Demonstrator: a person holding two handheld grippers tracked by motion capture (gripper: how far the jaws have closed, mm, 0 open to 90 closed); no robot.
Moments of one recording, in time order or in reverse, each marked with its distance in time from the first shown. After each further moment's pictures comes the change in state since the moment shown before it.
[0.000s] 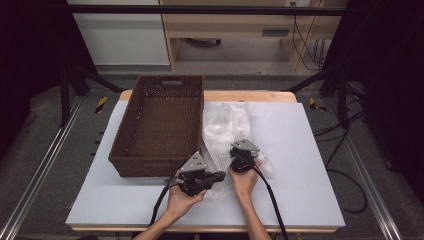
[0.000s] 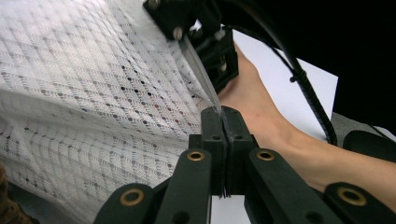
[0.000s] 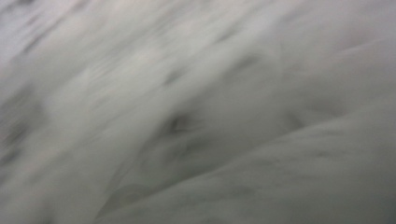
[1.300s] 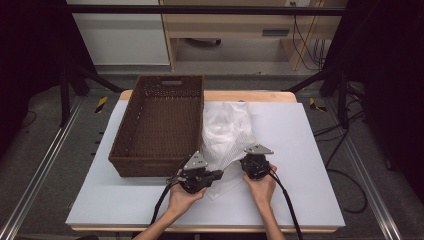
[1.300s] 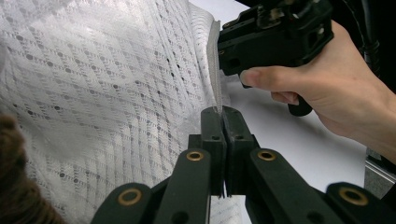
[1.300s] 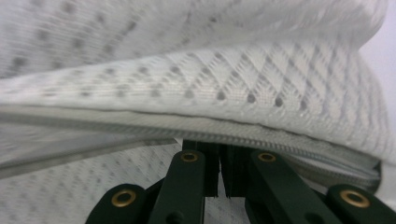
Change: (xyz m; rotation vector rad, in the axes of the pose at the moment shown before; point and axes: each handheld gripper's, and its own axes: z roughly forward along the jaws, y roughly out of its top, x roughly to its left) left arm 0.014 -0.009 0.011 0.033 0.066 -0.026; right arm -0.031 -0.011 -0.033 0.157 0.021 -0.075
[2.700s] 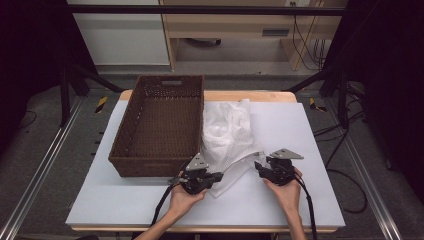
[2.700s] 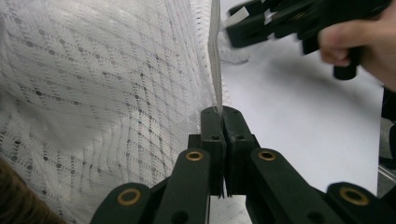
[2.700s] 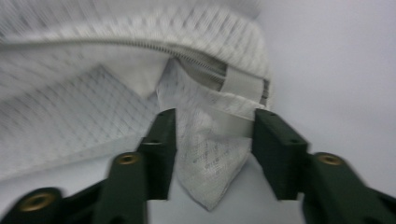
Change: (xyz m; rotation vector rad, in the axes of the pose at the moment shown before) left arm 0.004 -0.010 0.010 0.035 0.004 -0.026; right arm -0.053 -0.024 -0.032 0.024 0.051 0.034
